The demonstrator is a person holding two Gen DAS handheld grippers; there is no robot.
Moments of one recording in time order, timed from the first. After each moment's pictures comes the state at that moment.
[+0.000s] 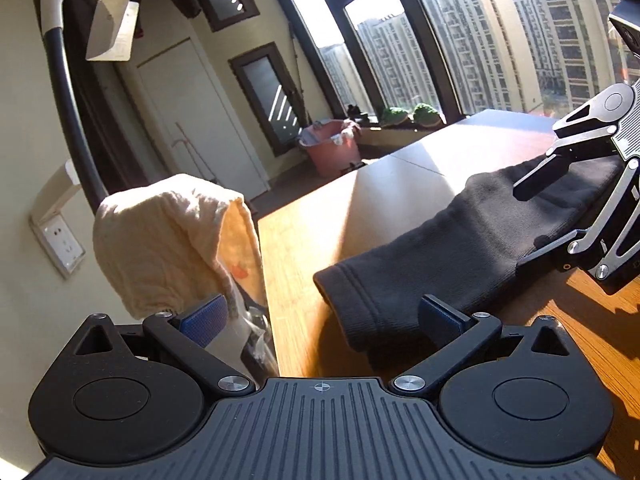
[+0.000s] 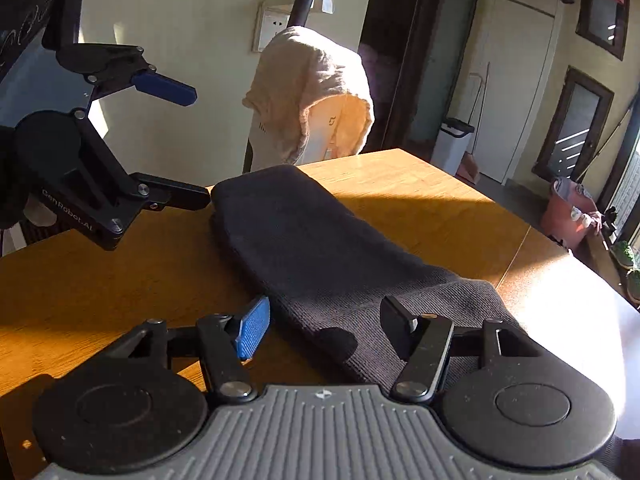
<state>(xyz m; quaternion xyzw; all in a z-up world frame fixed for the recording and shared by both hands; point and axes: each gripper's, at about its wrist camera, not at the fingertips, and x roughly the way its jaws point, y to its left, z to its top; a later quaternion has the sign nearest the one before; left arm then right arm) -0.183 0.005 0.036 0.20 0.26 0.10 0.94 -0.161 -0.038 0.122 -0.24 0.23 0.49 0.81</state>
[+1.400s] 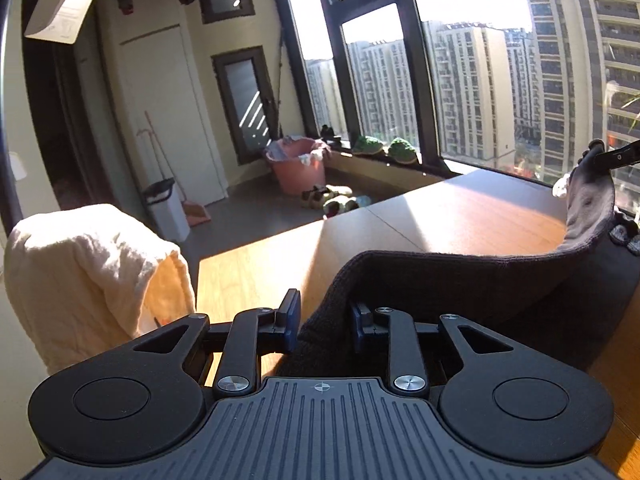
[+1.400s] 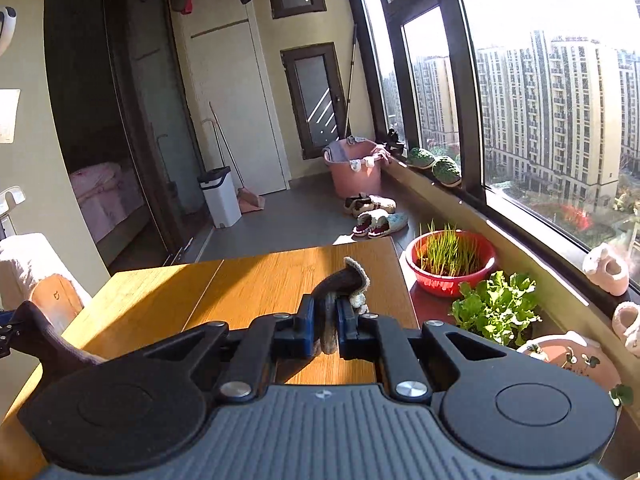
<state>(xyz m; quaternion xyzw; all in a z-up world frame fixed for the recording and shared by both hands) -0.067 0.030 0.056 0.06 0.24 0.07 0.97 -0.005 -0.235 0.171 0.06 0.25 0.19 0.95</state>
